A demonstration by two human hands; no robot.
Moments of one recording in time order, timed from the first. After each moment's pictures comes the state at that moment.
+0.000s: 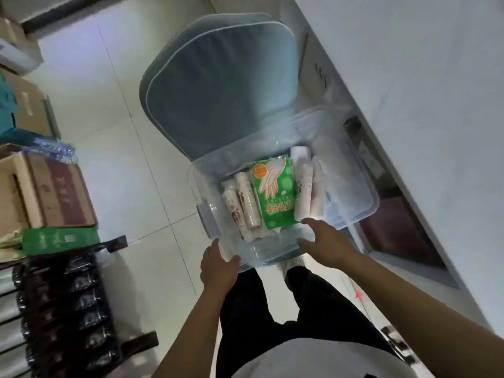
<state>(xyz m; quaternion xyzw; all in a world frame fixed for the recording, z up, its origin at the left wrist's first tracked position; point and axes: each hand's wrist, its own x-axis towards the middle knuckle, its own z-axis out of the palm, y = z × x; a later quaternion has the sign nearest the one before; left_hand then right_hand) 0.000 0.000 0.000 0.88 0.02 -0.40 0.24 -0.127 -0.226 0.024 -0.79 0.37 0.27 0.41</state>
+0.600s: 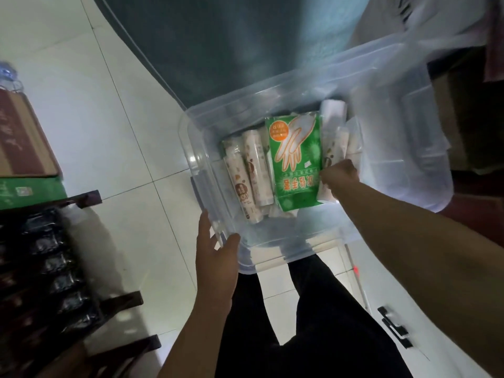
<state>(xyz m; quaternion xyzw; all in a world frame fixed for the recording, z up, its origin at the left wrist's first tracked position) 0.026 -0.001 -0.032 0.75 0.22 -0.36 0.51 -0.010 -0.279 -0.170 -0.58 0.70 0.21 0.36</state>
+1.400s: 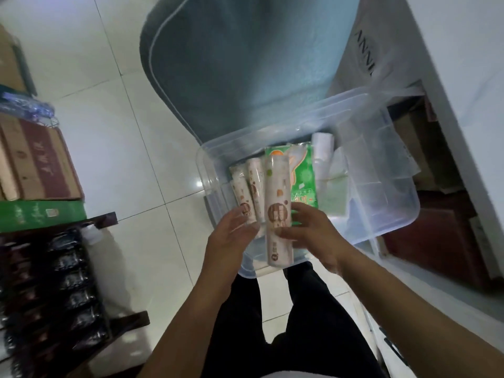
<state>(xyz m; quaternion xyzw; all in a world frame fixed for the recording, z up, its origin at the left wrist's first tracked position) 0.058 -0.026 0.041 0.71 0.14 -0.45 0.53 -0.031 -0.189 0.030 -0.49 0.45 0.15 0.73</state>
